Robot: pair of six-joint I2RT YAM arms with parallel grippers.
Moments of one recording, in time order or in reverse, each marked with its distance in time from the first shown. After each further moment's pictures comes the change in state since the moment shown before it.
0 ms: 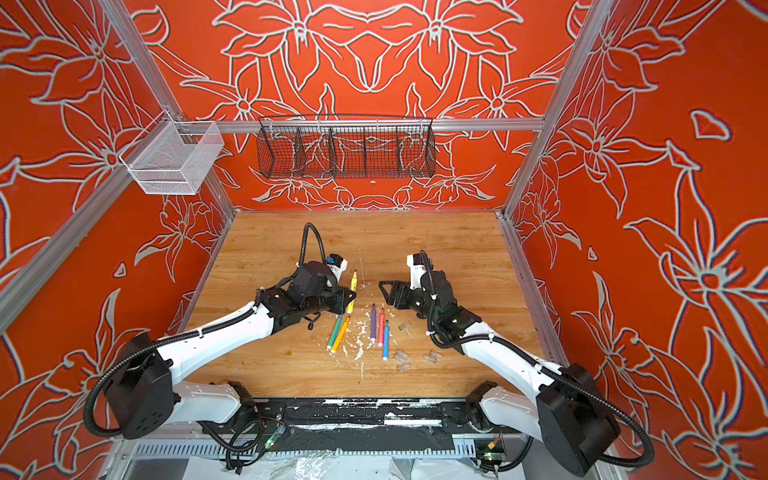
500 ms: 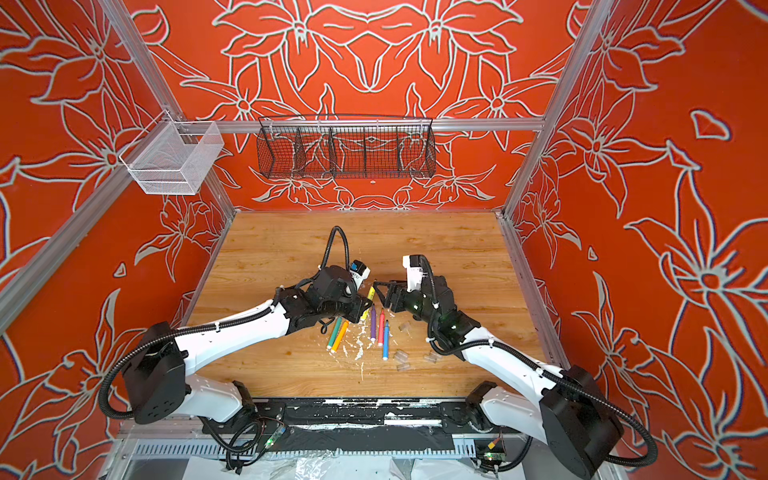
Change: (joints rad) left arm -0.115 0.073 0.071 -0.028 -0.031 0.082; right arm 0.039 -0.024 -0.034 0.107 -0.009 0.009
